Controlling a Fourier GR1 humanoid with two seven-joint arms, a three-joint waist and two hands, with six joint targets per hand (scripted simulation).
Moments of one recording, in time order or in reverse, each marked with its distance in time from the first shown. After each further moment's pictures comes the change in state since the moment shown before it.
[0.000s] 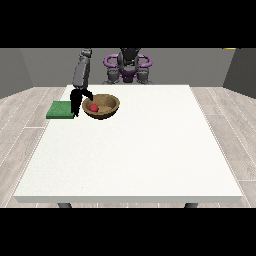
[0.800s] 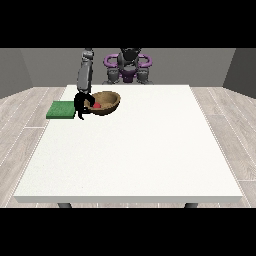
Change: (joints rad) left arm -0.003 0.065 0.048 -0.024 0.084 -0.049 0.003; right arm -0.001 0.009 0.006 -0.002 0.034 -0.212 -0.045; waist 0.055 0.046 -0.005
